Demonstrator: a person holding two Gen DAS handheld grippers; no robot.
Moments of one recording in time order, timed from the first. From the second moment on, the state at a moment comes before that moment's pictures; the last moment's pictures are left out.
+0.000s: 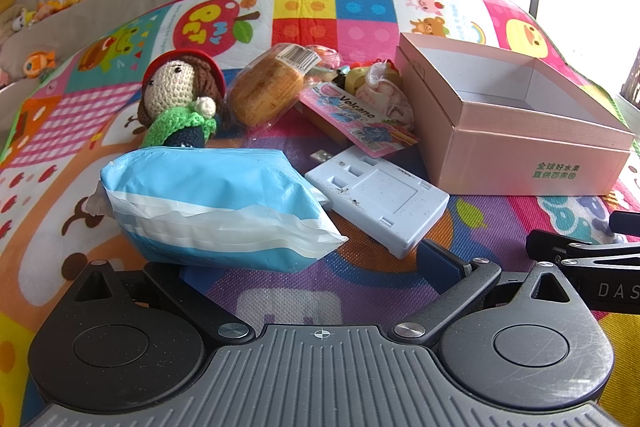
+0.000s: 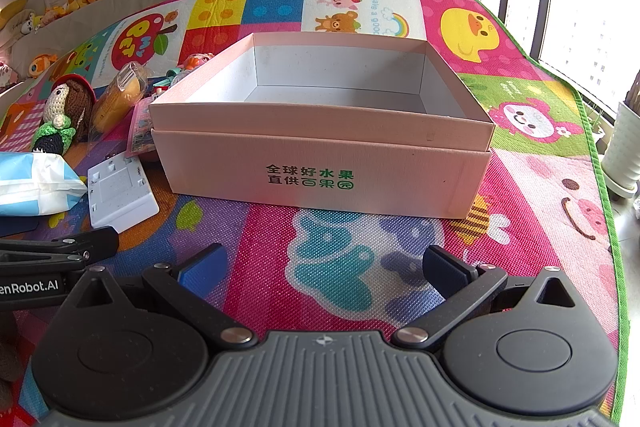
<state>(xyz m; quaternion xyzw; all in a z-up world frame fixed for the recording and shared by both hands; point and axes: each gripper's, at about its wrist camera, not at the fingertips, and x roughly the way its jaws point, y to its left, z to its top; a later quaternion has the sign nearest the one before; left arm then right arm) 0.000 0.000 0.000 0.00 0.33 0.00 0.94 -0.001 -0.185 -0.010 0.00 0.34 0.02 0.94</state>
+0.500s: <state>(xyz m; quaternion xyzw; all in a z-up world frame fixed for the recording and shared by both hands) 0.000 0.000 0.000 0.00 0.33 0.00 0.94 -0.002 -0.185 -0.010 -0.01 0.34 0.02 0.94</state>
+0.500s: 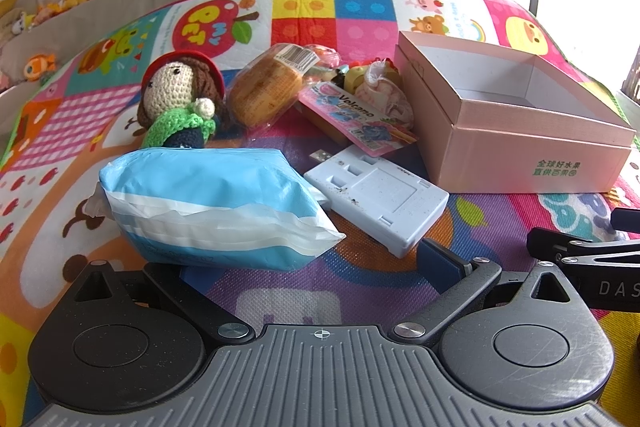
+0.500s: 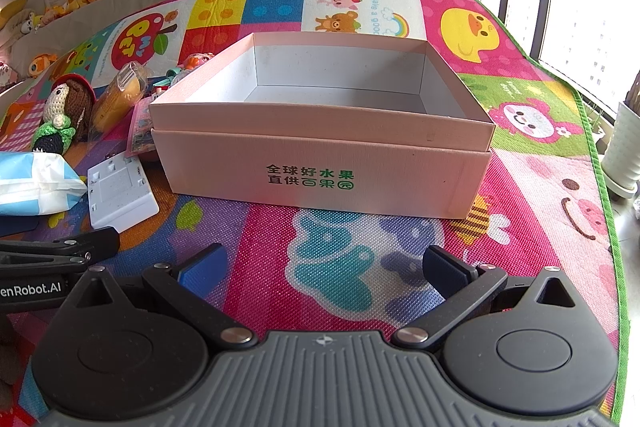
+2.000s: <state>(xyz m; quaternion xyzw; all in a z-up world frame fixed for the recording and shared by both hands) -0.020 0.066 0.033 -0.06 0.34 -0.03 0.94 -0.014 -0.196 -0.005 -0.02 0.37 0.06 0.93</state>
